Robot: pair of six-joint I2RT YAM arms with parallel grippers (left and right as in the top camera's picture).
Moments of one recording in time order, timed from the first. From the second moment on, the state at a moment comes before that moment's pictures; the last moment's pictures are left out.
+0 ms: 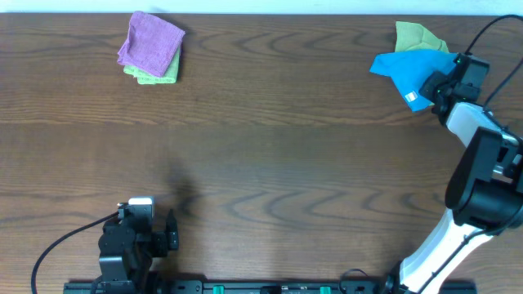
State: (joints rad) left arm 0.01 0.01 0.28 -0.95 -0.02 0.05; right arm -0.33 2.09 1.30 0.03 0.01 0.28
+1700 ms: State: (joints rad) left arm 0.01 0.01 0.28 -0.95 -0.02 0.05; right arm 0.88 1.24 1.31 -1.02 -0.20 0.35
